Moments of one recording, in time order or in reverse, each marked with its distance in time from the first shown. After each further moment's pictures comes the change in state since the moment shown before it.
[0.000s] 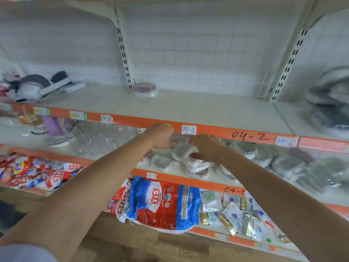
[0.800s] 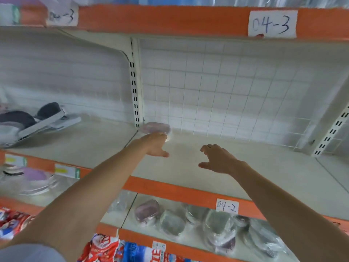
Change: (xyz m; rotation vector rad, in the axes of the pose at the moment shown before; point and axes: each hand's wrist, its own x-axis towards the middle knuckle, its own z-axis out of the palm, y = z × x) left_hand 0.170 -0.214 -0.034 -0.067 -0.038 -0.076; right_hand 0.233 0.040 -0.051 0.106 0.038 0.149
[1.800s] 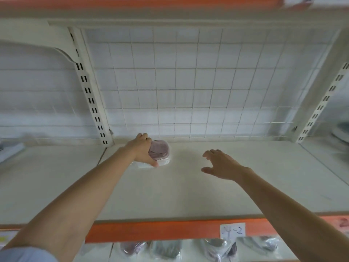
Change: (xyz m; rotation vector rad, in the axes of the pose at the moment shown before) left_hand 0.118 -0.026 0.017 0.028 -0.038 0.057; right_hand 0.050 0.064 0.029 0.105 0.016 0.199
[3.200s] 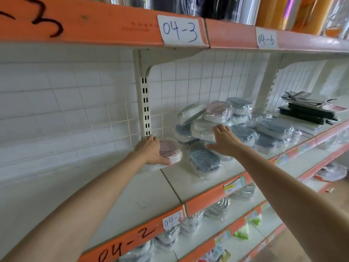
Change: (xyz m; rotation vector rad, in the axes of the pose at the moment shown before) left_hand 0.083 0.541 -0.035 -0.006 0.167 0.427; right_hand -0.236 0.434 -0.137 -0.121 0.319 0.558
